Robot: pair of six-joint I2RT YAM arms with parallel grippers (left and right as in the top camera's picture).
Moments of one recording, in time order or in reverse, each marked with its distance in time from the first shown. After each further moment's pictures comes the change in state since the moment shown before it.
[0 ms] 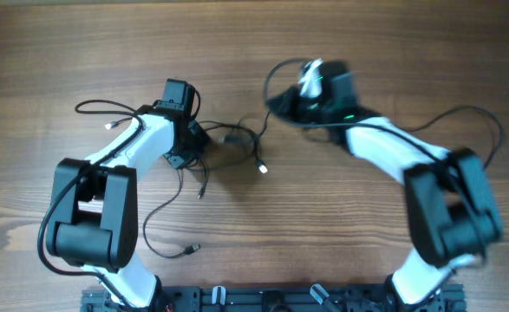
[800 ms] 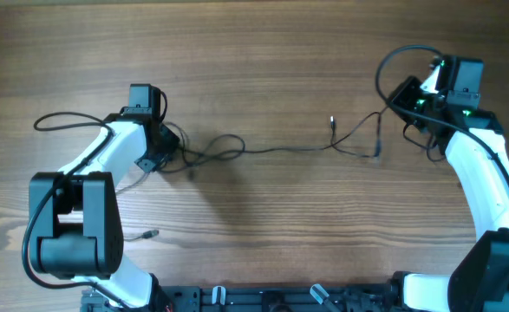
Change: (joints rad) left arm 0.166 -0.047 -0.068 0.028 -0.126 0.025; right arm -0.441 -0.328 0.018 -0.600 0.284 -0.347
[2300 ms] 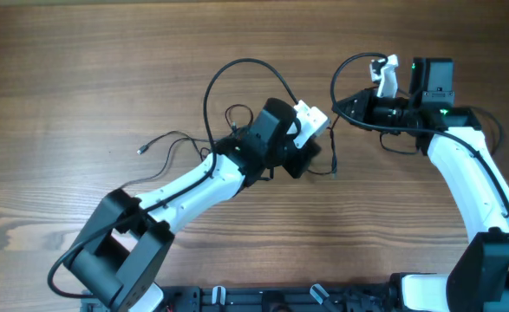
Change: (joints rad) left arm -0.693 -0.069 0.026 0.553 0.431 0.792; right arm 0.118 0.009 0.000 -0.053 -0.463 -0.208
